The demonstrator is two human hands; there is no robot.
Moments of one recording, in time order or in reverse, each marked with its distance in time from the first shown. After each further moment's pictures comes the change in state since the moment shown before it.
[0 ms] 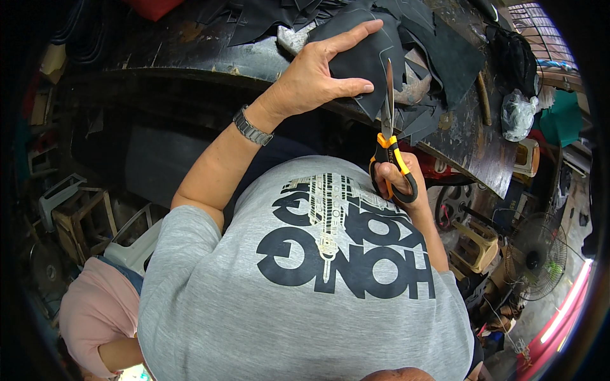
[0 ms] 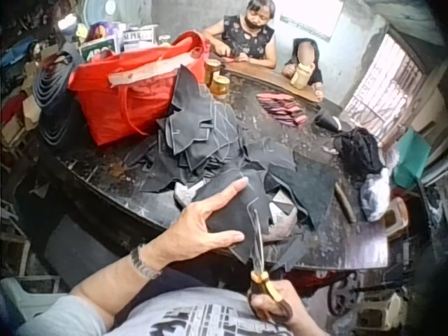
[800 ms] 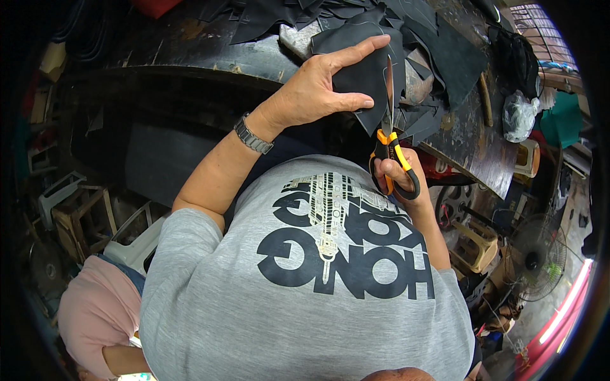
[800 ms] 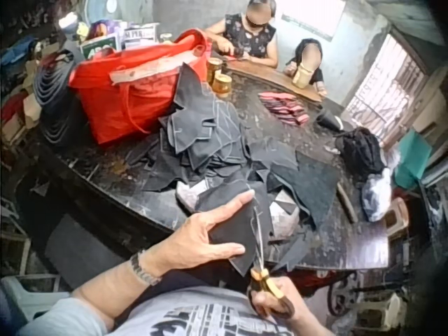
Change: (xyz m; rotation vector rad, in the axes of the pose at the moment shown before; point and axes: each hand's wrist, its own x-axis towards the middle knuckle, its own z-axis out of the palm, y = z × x) left_hand -0.012 0.007 0.005 -0.053 -0.044 -0.023; right_hand 0.007 -0.002 0.001 0.012 -0.025 -0.021
